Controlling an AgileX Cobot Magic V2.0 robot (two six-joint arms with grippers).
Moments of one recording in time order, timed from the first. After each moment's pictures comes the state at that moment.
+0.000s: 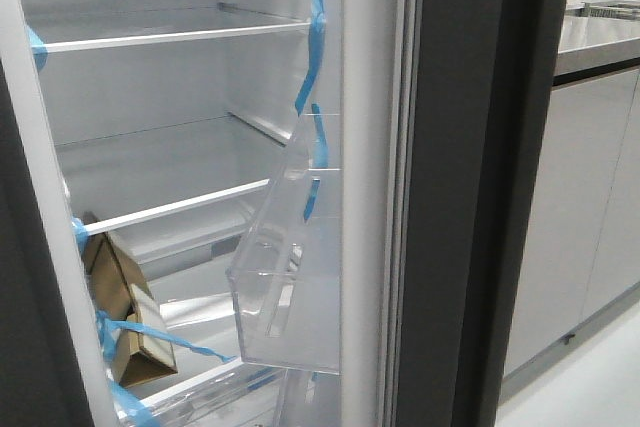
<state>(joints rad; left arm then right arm) 0.05 -0.01 0.00 -0.03 -0.13 -0.02 0.02 0.90 -0.73 0.77 0.16 0.17</state>
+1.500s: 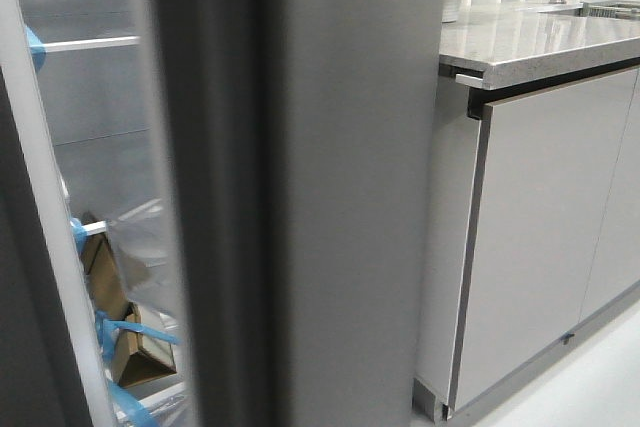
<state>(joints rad) 0.05 -0.01 0.00 -0.03 -0.13 -0.02 0.41 1.38 -1.21 1.19 0.26 -0.13</state>
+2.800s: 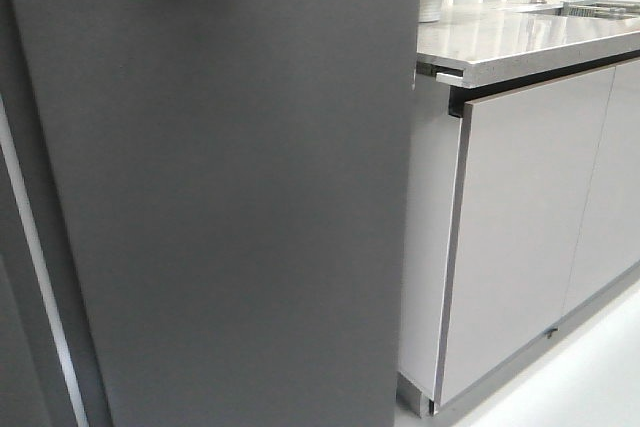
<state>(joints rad) 0.05 -0.01 0.00 -0.03 -0.13 -0.02 0.55 2.15 -2.11 0.88 0.28 -0.14</state>
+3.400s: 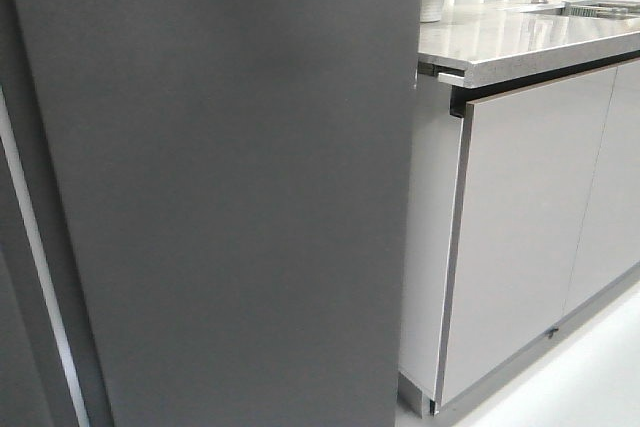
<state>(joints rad) 0.05 -0.01 0.00 -0.03 -0.13 -0.02 0.39 1.49 -1.33 0.57 0.15 -0.09</state>
